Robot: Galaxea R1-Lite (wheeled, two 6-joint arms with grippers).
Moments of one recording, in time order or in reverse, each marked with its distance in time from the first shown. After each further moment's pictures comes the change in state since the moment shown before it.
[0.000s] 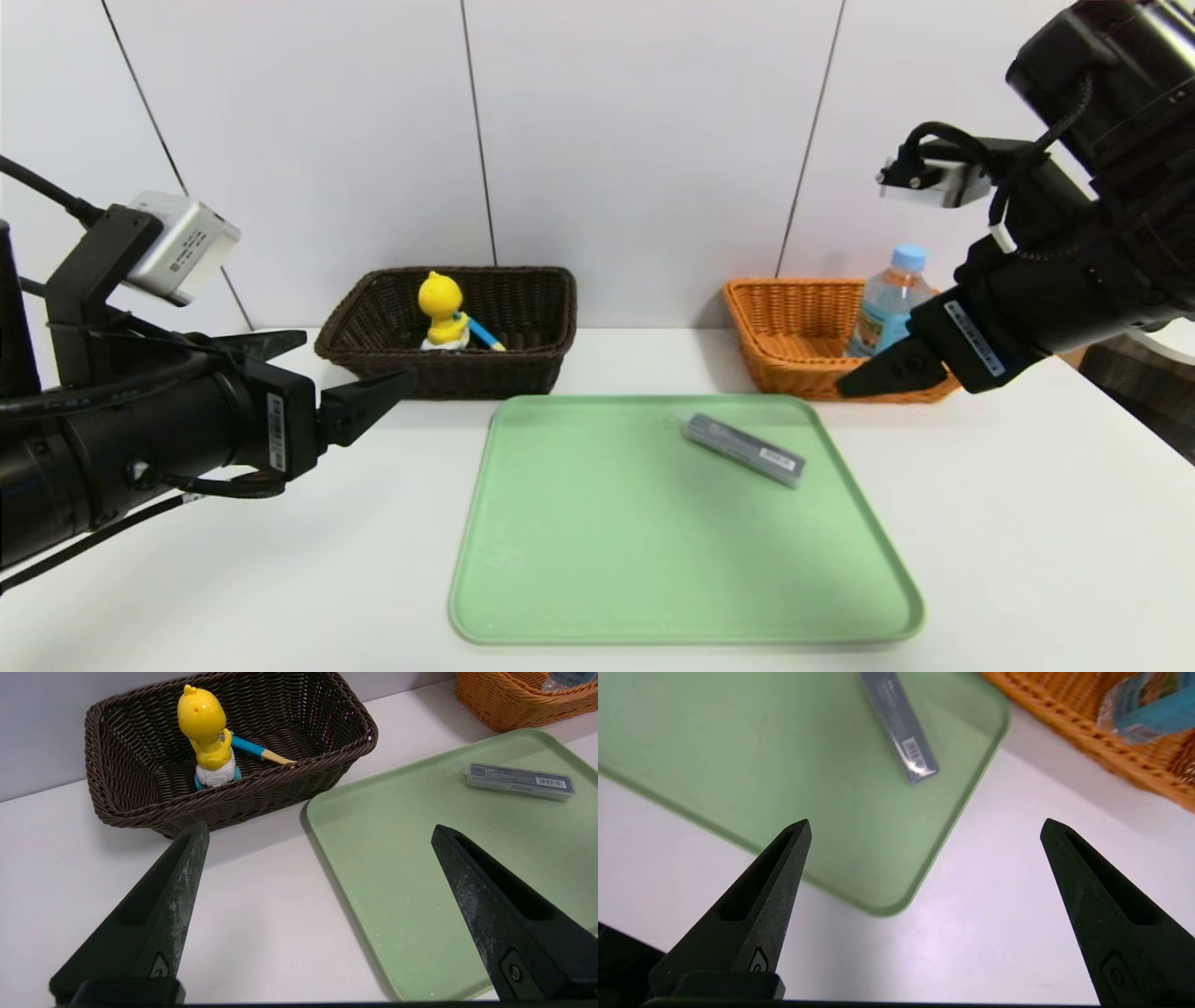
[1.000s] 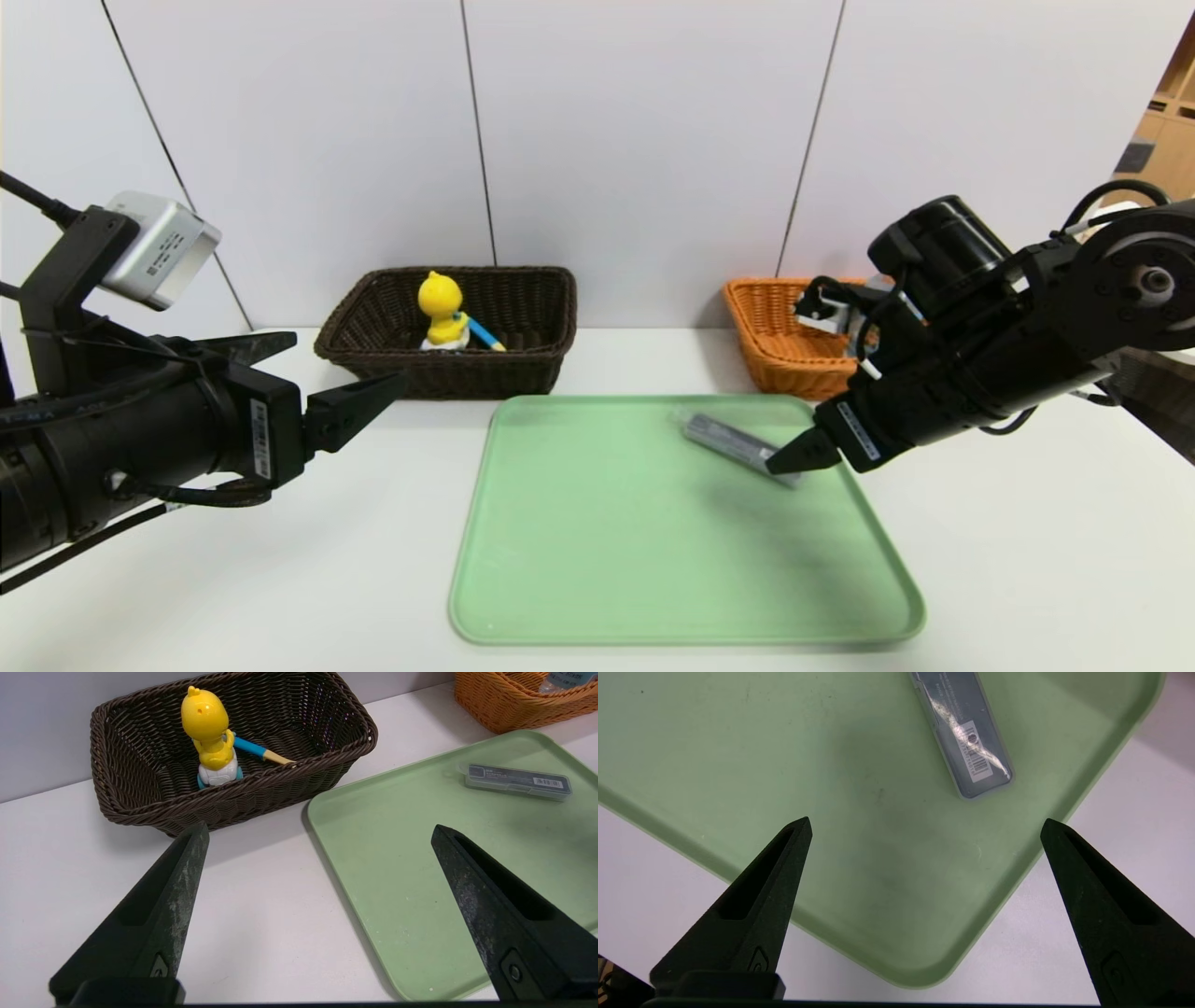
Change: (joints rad) left arm -0.002 -0.026 0.011 0.006 0.002 0.001; right arm -0.074 0.120 0.379 -0.384 0.192 0.000
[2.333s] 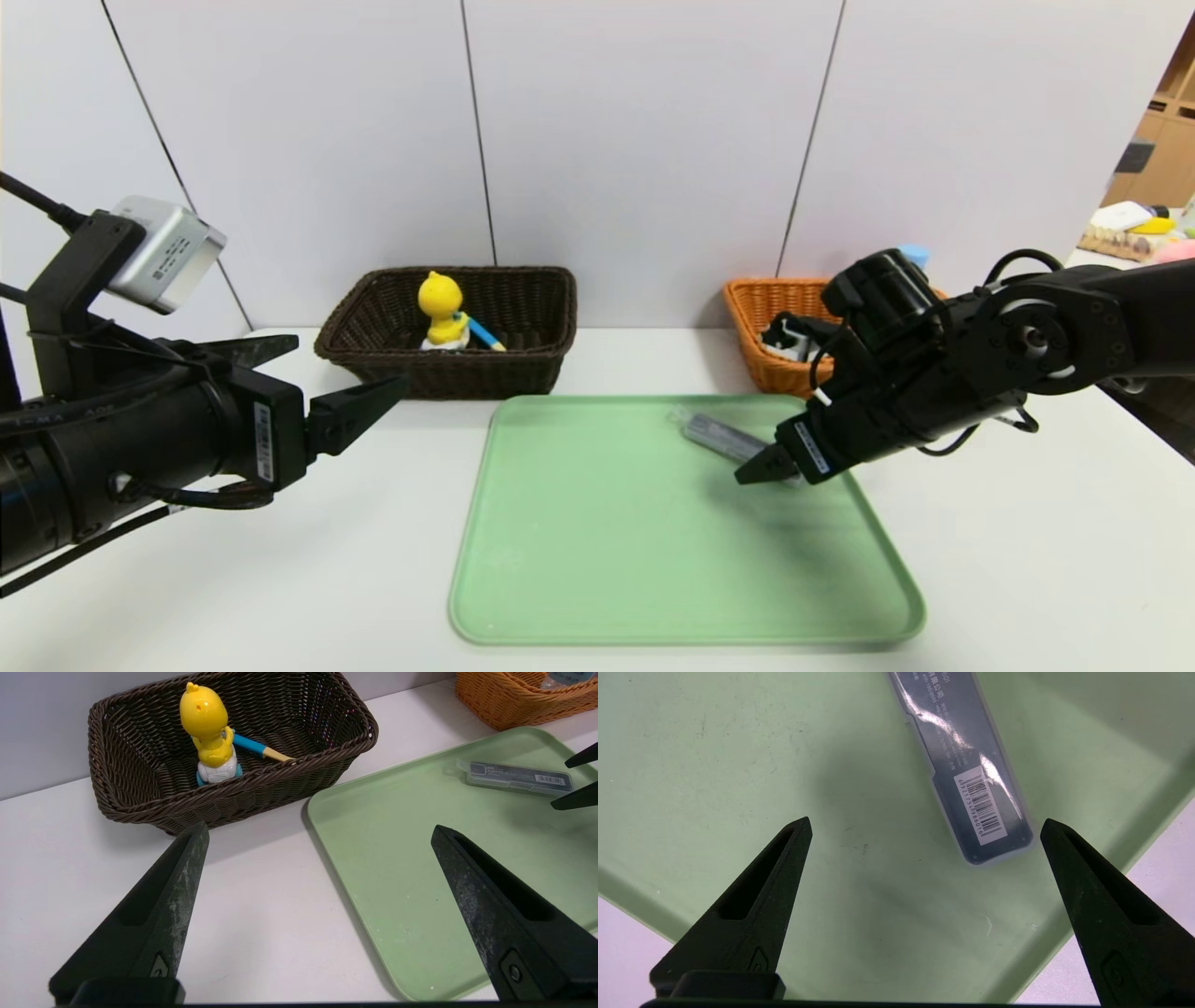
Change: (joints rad) left arm 0.000 0.004 0.004 0.000 -0.001 0.001; right arm -0.013 0.116 0.081 -0.197 0.037 0.011
